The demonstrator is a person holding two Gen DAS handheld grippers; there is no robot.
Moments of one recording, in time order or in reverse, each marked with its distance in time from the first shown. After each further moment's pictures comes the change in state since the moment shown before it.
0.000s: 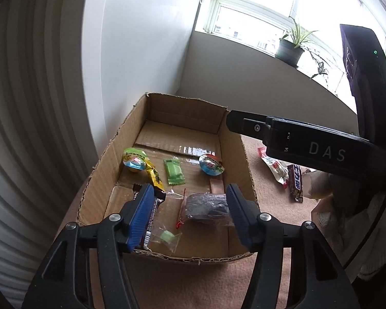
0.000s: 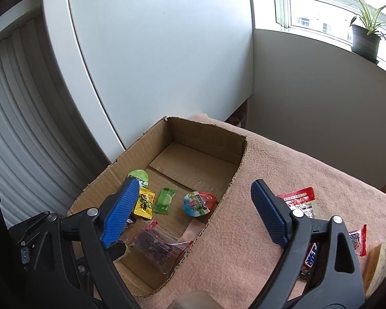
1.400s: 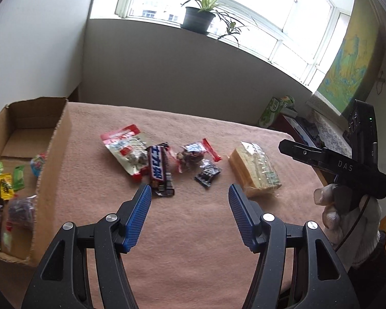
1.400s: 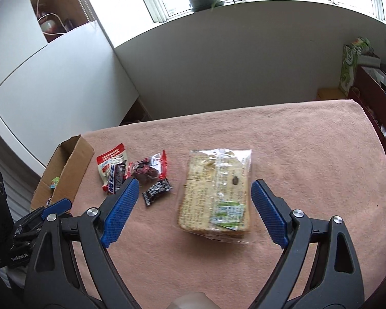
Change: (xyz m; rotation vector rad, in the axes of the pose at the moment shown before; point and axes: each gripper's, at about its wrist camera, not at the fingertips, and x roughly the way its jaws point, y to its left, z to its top) left arm 0.030 -0.184 -0.018 0.184 0.118 -0.350; right arm -0.166 -0.287 -0.144 0.513 -0.020 -0.187
